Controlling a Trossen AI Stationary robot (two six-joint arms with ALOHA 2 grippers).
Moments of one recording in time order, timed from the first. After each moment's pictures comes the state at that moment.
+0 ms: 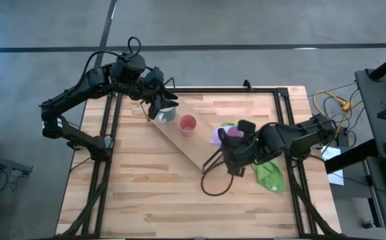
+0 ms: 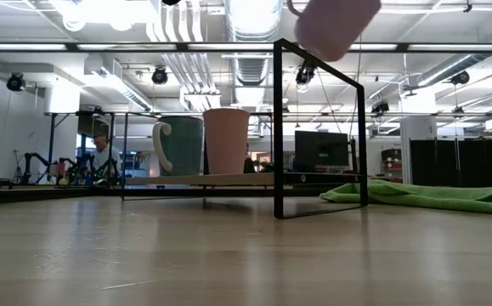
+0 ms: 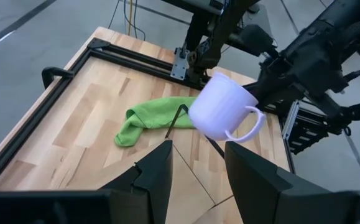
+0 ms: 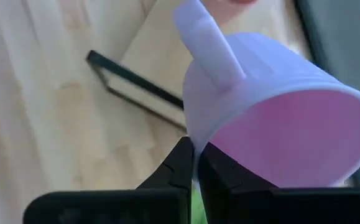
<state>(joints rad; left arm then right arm) 0.33 1.34 1.75 -0.88 0.31 -0.15 0.38 1.73 1.96 -1.56 0.43 0.56</state>
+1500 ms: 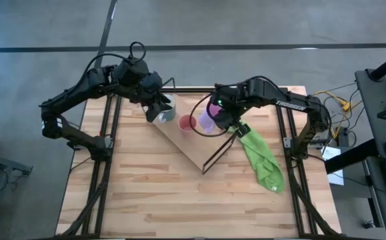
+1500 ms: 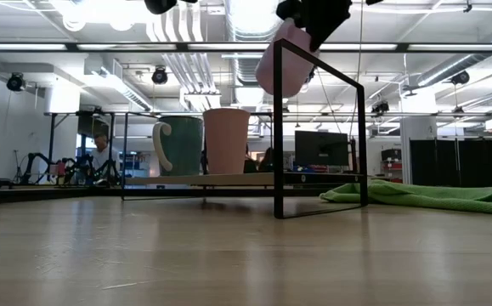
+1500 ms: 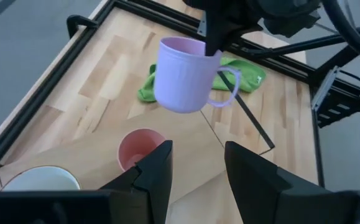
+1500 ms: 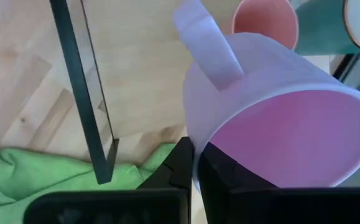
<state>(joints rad) 0.33 1.34 1.75 -1.06 0.22 -0.14 -0.15 1.73 1.93 -1.43 -0.01 -0.81</state>
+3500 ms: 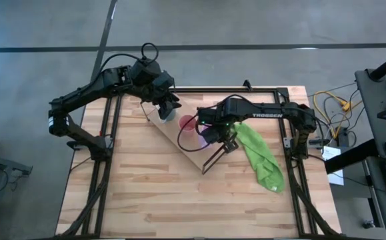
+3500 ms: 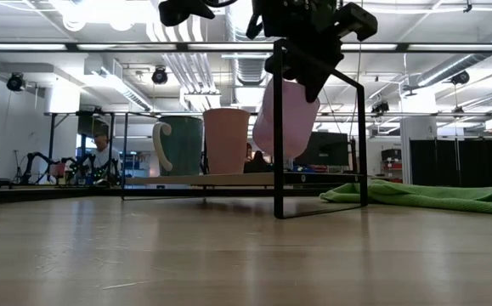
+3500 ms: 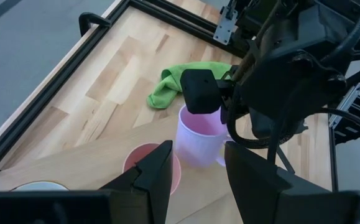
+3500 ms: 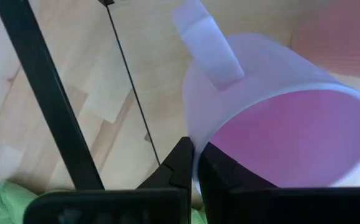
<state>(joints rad) 0.33 1.43 1.75 -0.98 0.18 -0.20 -0.09 1.87 1.75 -1.29 -0.11 -0.60</state>
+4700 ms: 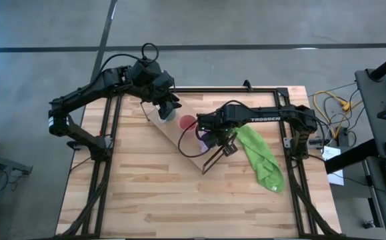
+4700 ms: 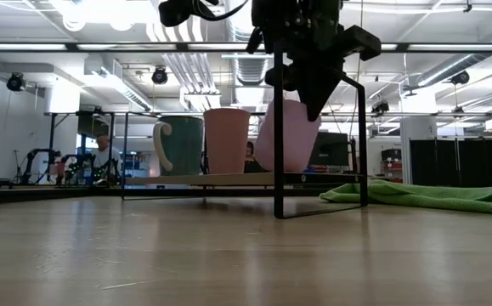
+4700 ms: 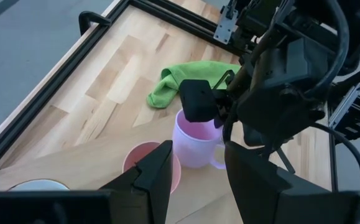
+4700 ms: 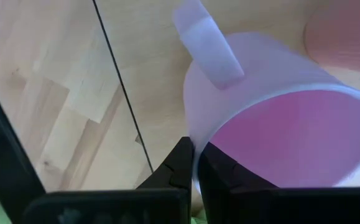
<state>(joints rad) 0.33 1.43 1.75 -0.98 0.18 -0.20 -0.06 1.87 1.64 -1.19 -0.05 -0.59</state>
